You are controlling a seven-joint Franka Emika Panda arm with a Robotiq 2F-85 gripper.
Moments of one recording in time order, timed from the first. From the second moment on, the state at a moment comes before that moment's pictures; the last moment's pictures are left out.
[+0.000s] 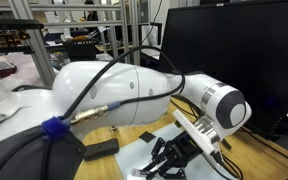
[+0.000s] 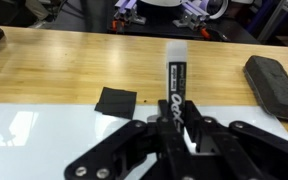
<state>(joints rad) -0.17 1.47 0.00 -0.41 -0.01 0.75 -0.15</state>
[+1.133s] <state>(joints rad) -0.15 1.48 0.00 -0.43 -0.03 0.75 -0.19</state>
